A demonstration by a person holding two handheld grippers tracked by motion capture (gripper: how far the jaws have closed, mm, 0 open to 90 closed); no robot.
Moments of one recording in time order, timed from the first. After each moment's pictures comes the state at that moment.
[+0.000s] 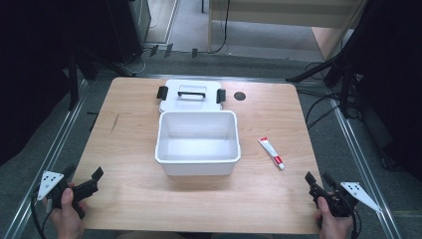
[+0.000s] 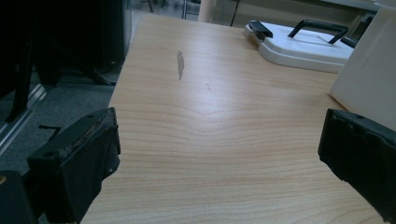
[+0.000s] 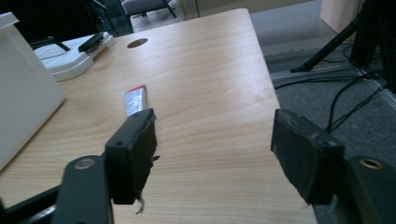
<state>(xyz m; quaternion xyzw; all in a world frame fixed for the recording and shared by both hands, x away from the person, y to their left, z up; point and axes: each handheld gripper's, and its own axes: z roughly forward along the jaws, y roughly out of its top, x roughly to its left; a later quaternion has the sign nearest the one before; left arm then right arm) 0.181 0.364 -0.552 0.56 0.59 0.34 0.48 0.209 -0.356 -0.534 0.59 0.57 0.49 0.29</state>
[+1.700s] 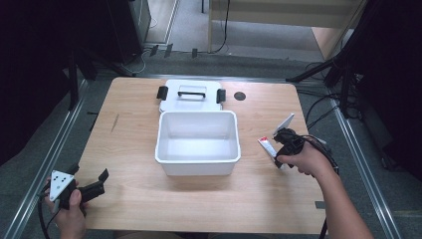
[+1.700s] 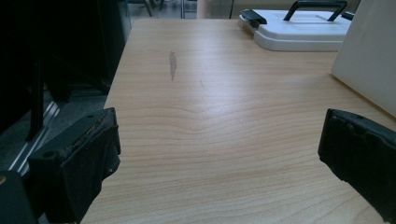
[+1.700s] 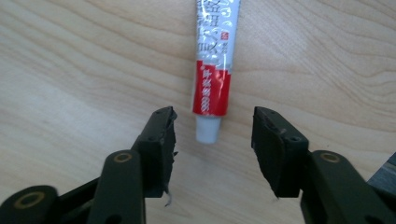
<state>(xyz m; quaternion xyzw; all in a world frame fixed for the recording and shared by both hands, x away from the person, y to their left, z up) 0.181 0.350 -0.552 0.60 0.56 0.37 0.45 0.378 -0.242 -0.480 0.50 0.87 0.00 0.02</state>
